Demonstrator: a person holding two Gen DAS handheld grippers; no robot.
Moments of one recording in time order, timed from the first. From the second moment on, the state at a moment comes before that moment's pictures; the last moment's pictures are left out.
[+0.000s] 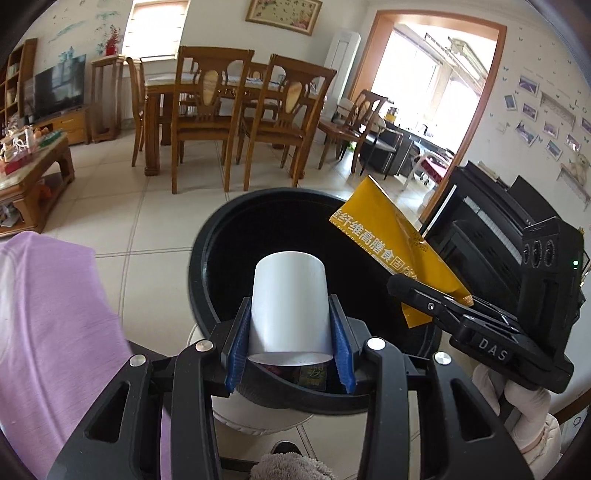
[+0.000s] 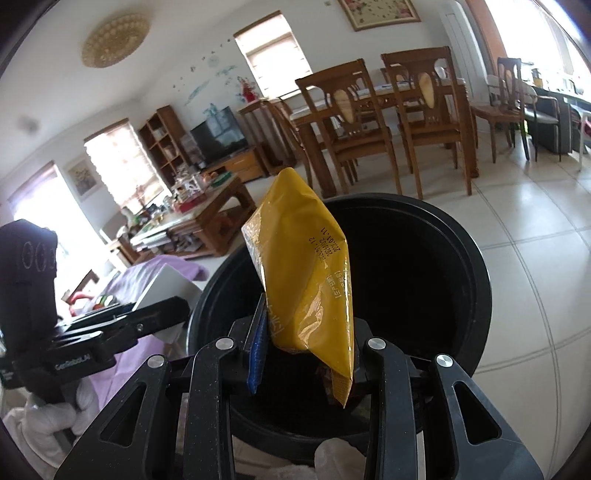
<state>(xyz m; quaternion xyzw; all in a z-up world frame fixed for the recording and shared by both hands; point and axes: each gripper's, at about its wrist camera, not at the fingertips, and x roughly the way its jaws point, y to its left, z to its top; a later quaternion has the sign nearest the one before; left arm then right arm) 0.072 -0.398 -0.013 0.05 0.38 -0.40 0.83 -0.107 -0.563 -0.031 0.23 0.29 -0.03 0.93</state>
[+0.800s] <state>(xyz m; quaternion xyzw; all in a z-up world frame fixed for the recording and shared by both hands) 0.062 -0.429 -0.030 0.11 0.38 -0.39 0.83 -0.107 -0.550 -0.038 0.23 0.30 -0.05 0.92</state>
